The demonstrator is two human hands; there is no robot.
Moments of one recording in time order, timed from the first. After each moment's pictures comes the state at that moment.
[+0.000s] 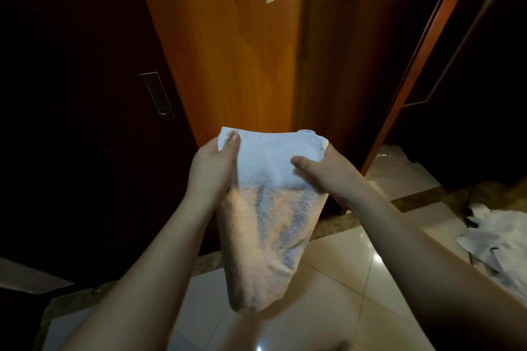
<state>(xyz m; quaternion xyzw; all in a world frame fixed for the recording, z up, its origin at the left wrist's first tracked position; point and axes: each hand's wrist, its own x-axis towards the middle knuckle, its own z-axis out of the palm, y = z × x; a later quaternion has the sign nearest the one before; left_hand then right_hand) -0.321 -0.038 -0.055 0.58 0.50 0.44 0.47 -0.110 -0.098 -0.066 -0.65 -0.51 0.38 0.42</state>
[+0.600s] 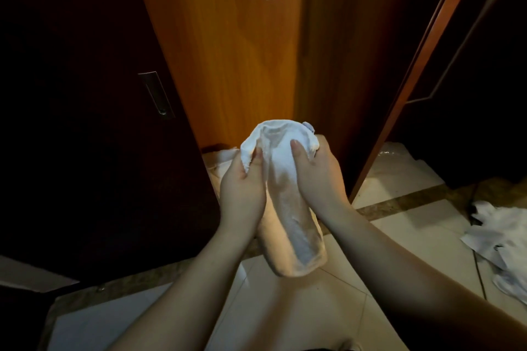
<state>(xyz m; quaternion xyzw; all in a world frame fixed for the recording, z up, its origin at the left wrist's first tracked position) -0.281 -0.086 -0.062 0.57 0.49 0.50 0.44 -0.151 -0.094 -0.079 -0.70 -0.47 0.19 0.50</state>
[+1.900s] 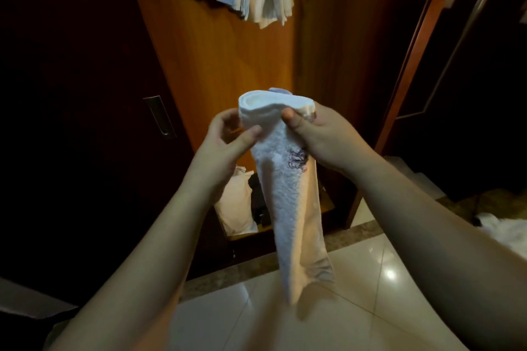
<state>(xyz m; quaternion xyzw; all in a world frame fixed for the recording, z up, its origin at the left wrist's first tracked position) -0.304 -0.035 -0.009 0.63 0.34 0.47 0.52 -0.115 -0.098 0.029 -0.50 -0.68 0.27 0.46</state>
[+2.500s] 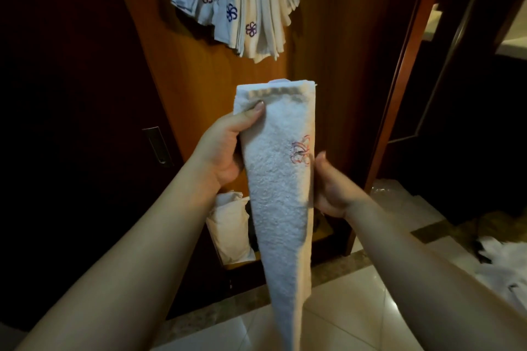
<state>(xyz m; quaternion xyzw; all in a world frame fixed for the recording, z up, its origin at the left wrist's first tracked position) -0.265 -0.017 0.062 0.52 0.22 0.40 0.72 -0.077 -0.079 -0.039 -0.37 -0.40 0.62 0.56</state>
